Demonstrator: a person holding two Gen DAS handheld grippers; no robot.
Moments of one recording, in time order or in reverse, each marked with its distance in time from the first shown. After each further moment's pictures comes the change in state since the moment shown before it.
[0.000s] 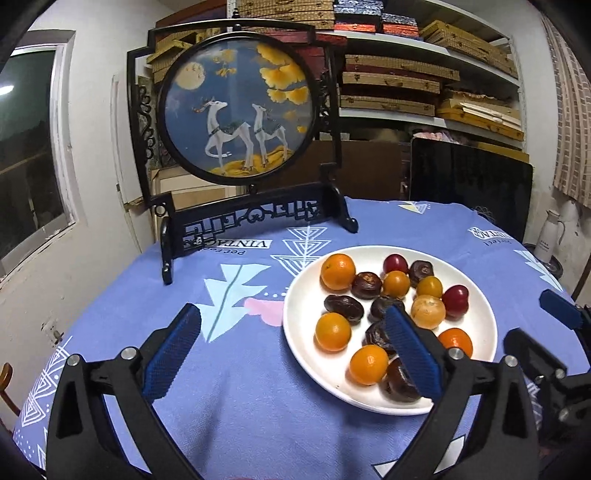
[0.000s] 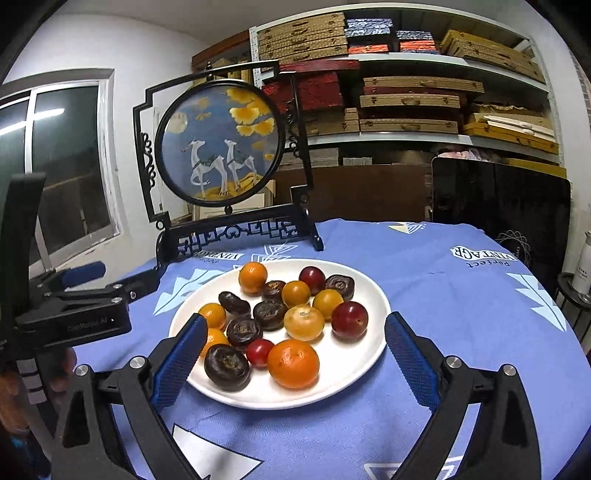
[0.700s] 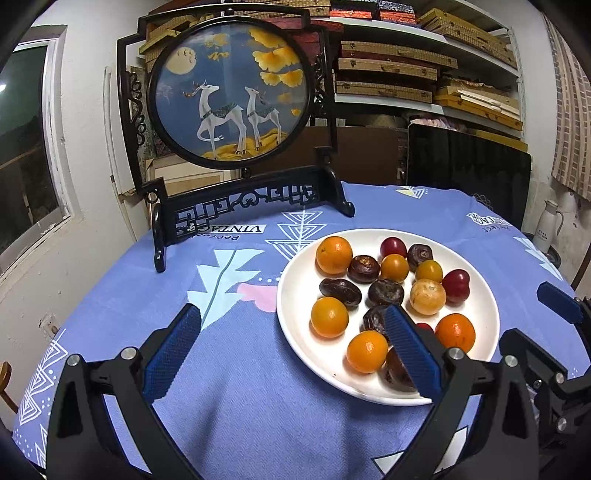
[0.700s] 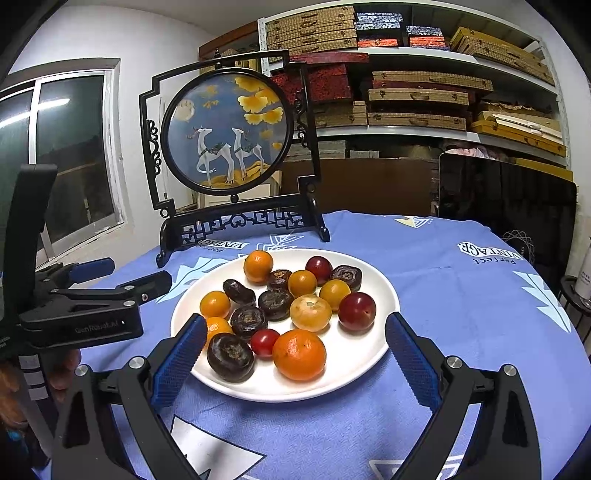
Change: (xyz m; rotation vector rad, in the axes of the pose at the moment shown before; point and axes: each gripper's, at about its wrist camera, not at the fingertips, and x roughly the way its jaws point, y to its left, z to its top) left arm 0.010 -0.004 -0.005 0.009 0.050 -0.006; right arm 0.003 0.007 -0.005 -0.019 0.027 0.018
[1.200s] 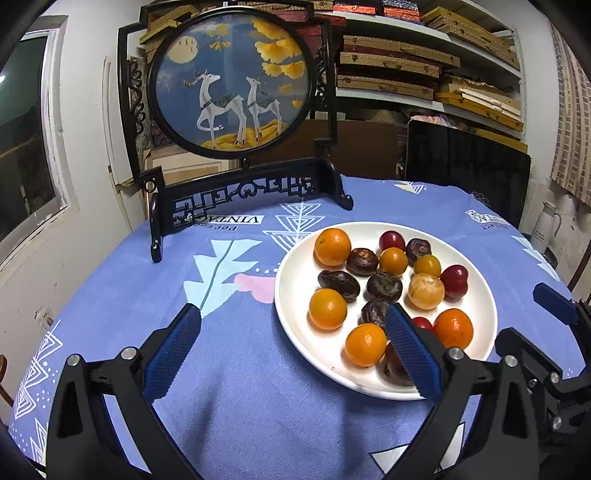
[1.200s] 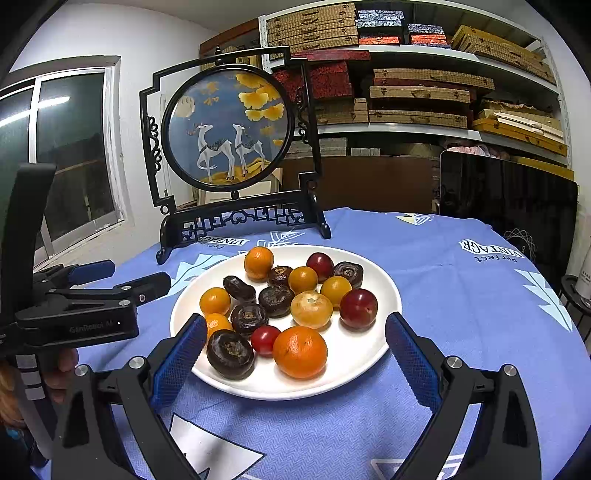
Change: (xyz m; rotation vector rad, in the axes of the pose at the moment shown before) left arm 0.004 0.002 -0.003 -0.023 0.034 -0.011; right arm 0.003 -0.001 -0.001 0.001 0.014 0.002
